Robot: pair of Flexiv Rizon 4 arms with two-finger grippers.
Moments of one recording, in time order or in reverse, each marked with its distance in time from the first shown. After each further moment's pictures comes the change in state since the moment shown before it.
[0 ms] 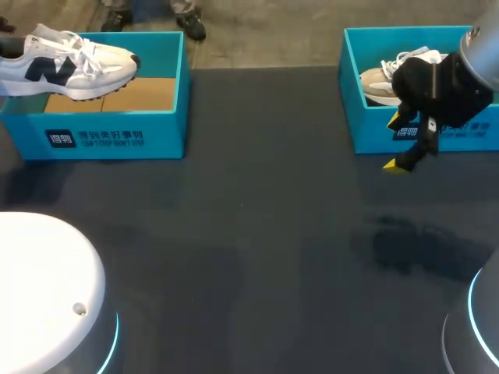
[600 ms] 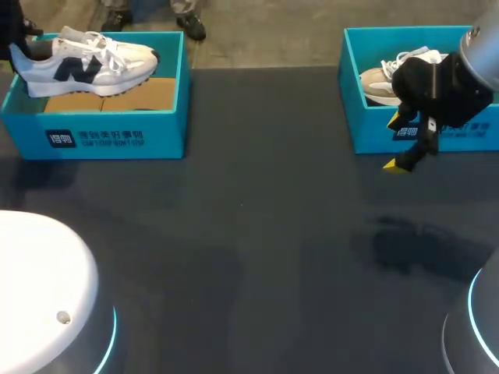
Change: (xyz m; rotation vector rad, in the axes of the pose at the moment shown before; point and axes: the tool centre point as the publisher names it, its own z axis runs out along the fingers) left arm -0.034 0.037 0.045 0.024 -0.023 -0.067; right arm 0.000 0.000 0.000 0.000 0.000 0.000
